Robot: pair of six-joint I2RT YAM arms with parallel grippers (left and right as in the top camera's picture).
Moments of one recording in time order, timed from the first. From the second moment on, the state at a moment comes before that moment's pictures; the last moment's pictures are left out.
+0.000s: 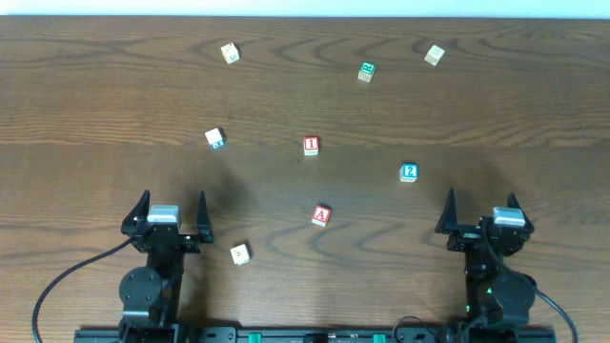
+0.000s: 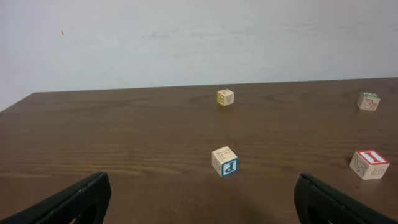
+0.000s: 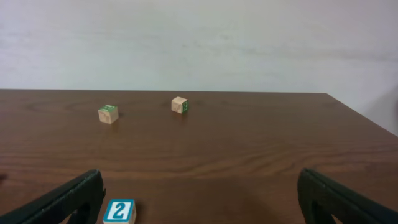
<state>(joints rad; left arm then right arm) -0.06 0.01 0.02 -0.10 -0.04 0.03 -0.07 0.02 0.02 -0.05 0.05 -0.03</state>
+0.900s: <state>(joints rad) -0.06 0.01 0.02 -0.10 -0.04 0.04 -0.07 0.02 0.02 -0.05 0.06 -0.03</state>
